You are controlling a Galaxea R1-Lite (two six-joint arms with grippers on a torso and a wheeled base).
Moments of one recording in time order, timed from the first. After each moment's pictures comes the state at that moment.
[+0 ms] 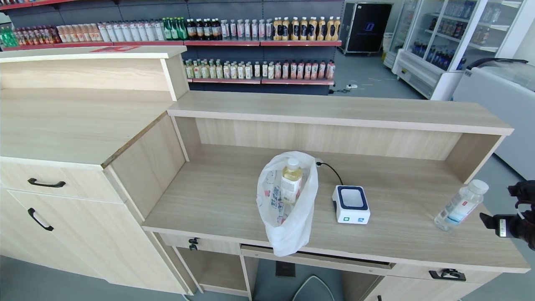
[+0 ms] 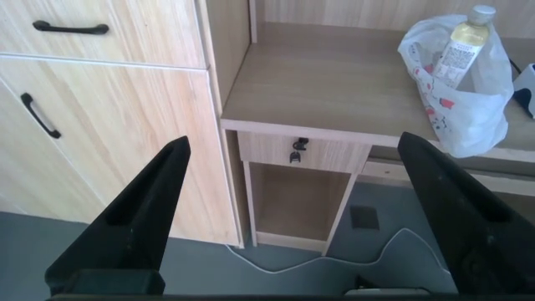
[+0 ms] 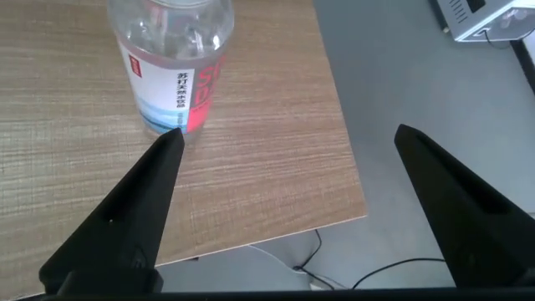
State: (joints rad) left arm 0.00 0.00 0.00 0.00 0.00 0.00; right arm -0.58 2.08 -0.53 -1.19 0.07 -0.39
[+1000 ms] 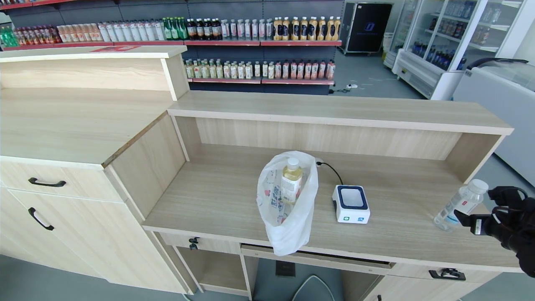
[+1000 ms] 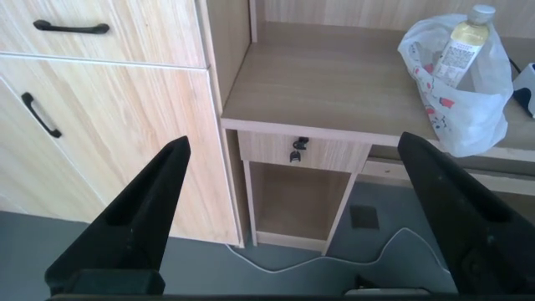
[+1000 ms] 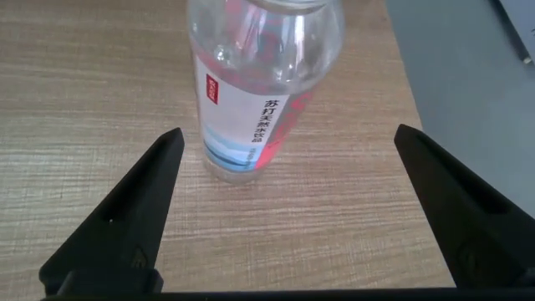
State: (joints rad) left arm 0.00 0.00 0.00 0.00 0.00 0.00; right arm -0.54 2.30 -0.62 -1.37 0.23 -0.30
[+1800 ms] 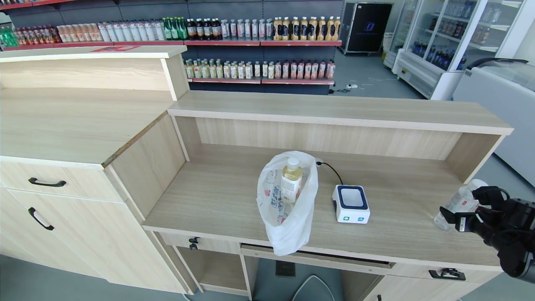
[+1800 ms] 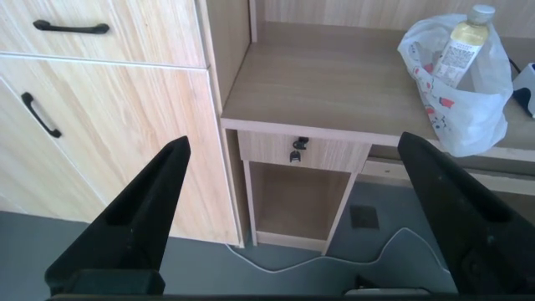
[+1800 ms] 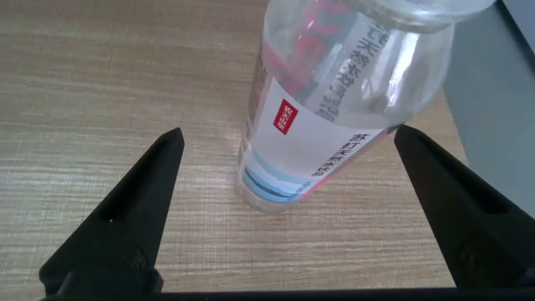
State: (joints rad) left arm 0.00 0.00 0.00 0.00 0.00 0.00; right arm -0.48 2.40 -0.67 -1.48 0.23 -0.28
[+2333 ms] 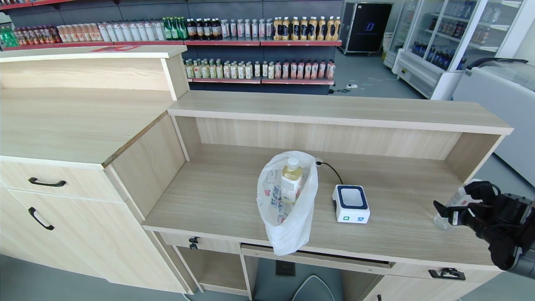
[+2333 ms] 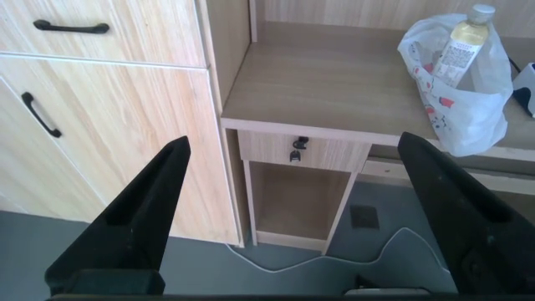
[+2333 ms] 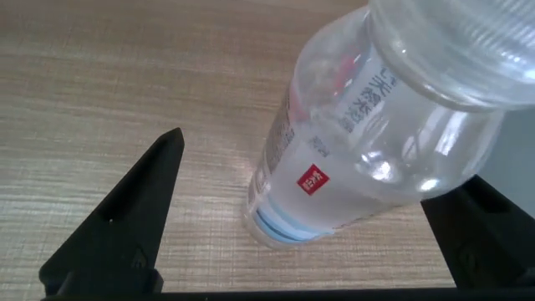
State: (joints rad) left arm 0.00 0.00 0.00 0.00 0.00 0.00; right arm -0.45 2.44 -0.76 -1.46 0.23 -0.29
